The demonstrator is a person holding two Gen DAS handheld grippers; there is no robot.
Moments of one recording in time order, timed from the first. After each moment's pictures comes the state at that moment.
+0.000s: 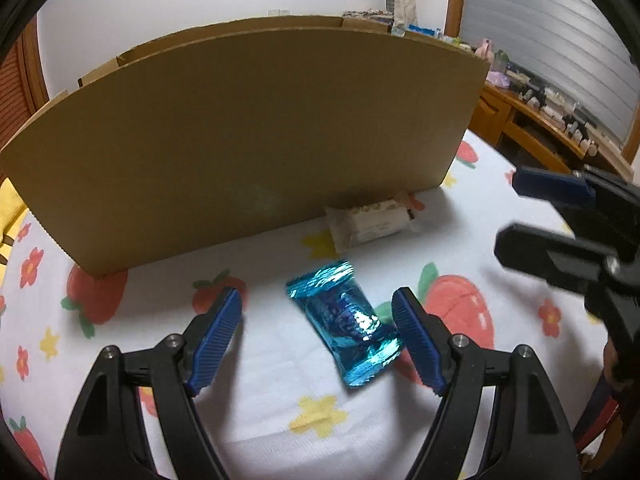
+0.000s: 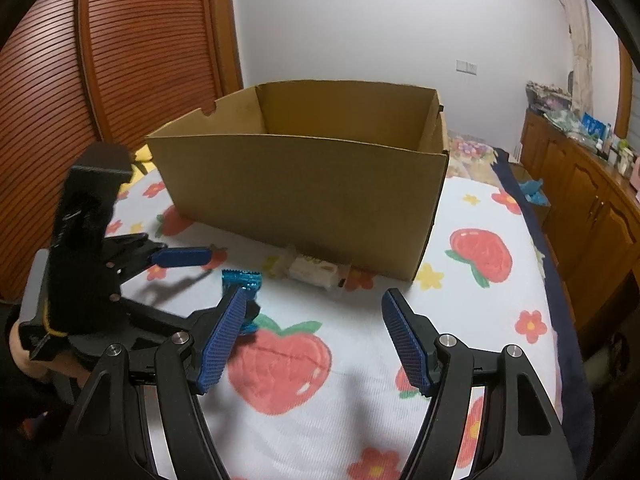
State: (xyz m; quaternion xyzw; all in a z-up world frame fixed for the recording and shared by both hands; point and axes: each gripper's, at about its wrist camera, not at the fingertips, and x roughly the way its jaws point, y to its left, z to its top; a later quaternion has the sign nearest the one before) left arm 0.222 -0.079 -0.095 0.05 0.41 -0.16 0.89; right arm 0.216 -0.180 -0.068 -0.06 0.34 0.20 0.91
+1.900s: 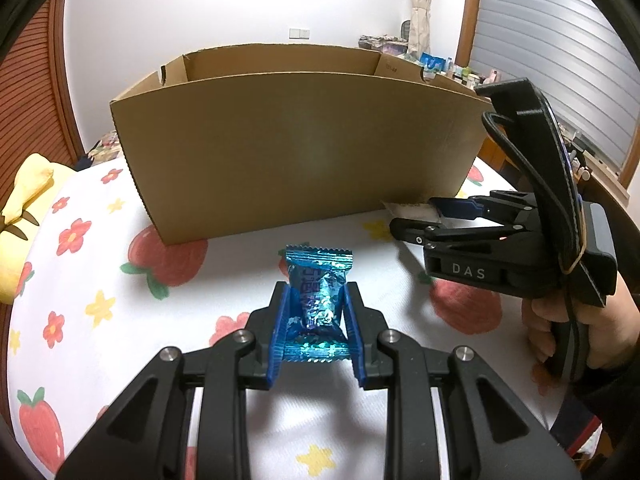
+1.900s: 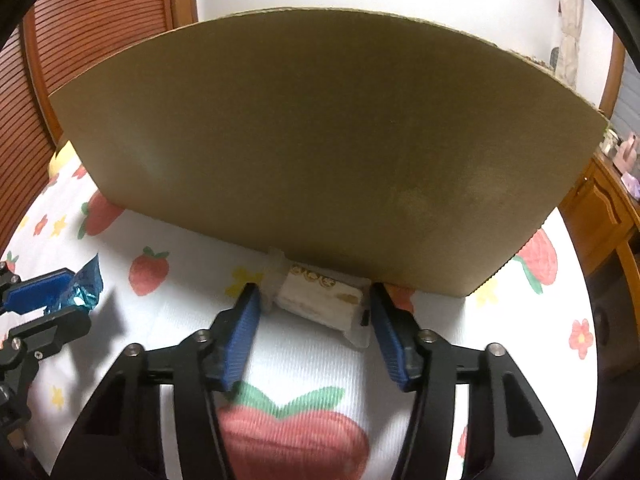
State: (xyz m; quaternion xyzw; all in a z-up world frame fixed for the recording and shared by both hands) left arm 0.181 -0.017 -0.078 0.01 0.38 -0.16 0.91; right arm 0.280 -0.127 -0.120 -0.09 0.41 0.12 0.90
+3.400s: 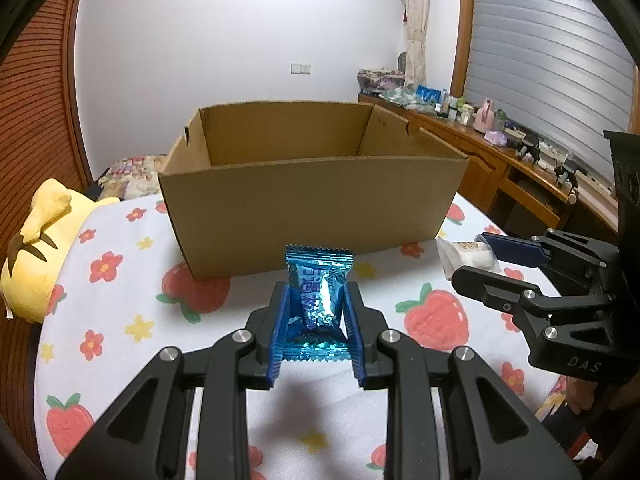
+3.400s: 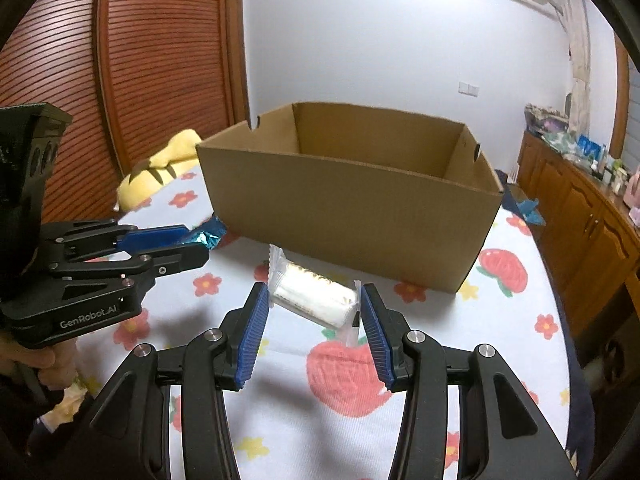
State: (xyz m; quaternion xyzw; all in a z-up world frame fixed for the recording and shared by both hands) left arm 0.155 -0.008 -0.034 0.00 0.31 -0.15 0.94; right arm 0.175 -0.126 -0.051 -0.08 0.31 0.20 0.93
